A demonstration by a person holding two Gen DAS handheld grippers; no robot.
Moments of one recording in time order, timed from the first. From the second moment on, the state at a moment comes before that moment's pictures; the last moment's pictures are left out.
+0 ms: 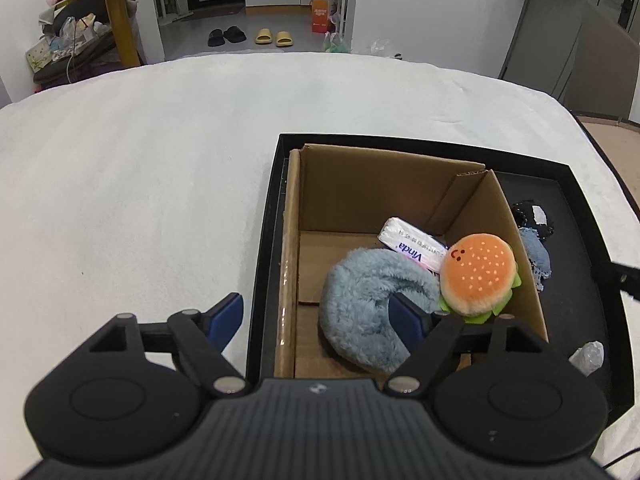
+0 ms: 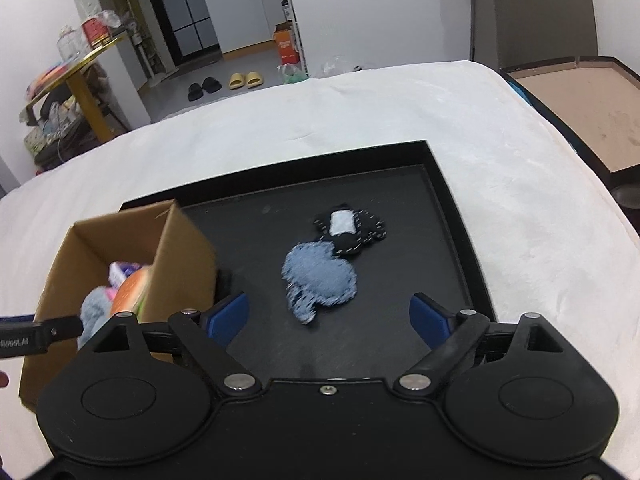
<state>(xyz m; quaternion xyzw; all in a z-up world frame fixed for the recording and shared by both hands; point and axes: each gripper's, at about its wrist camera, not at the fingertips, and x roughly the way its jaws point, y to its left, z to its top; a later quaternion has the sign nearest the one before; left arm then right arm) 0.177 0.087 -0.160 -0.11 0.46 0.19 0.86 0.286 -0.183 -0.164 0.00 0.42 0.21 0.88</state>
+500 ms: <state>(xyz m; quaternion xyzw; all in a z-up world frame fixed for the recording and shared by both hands) 0.196 0.076 -0.164 -0.11 0.46 0.22 0.86 0.316 -0.170 -0.185 -0.02 0.43 0.24 0.87</state>
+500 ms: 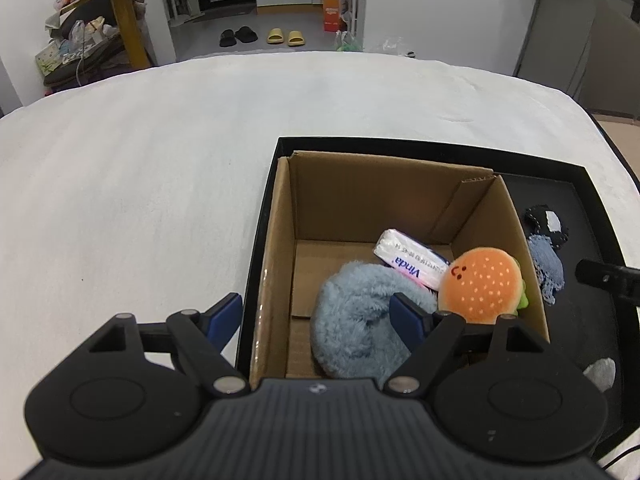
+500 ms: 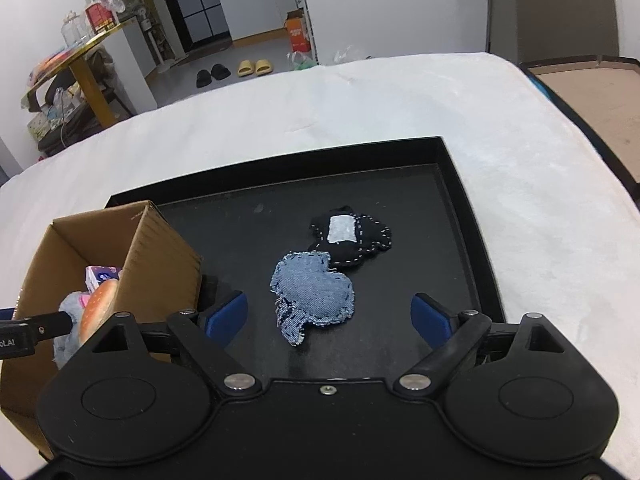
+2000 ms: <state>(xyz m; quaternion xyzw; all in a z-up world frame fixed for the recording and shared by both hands) 0.196 0.073 -0.172 -0.07 0.48 0.23 0.84 0.305 -0.153 -0.179 -0.05 0.43 0.23 0.87</state>
